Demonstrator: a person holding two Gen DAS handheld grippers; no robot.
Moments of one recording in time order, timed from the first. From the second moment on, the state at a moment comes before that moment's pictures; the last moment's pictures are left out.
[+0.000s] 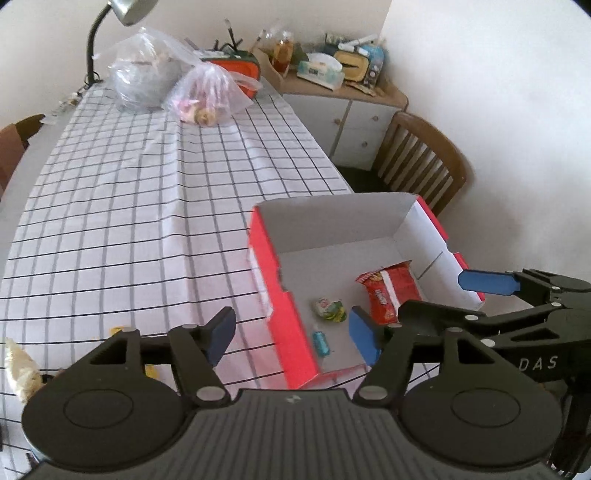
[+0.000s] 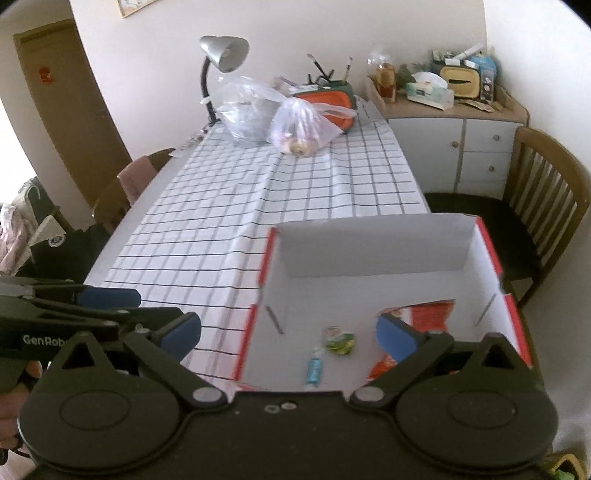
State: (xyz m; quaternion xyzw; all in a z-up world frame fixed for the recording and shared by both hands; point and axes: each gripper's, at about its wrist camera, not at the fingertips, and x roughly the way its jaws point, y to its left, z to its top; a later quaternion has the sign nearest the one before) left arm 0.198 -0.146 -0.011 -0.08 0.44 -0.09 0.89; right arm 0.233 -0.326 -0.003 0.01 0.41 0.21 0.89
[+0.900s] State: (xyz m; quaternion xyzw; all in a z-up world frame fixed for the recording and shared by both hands) left arm 0.099 0.039 -0.037 -0.10 0.43 0.02 0.90; right arm 0.179 -0.182 -0.044 0.01 0.45 0.27 0.85
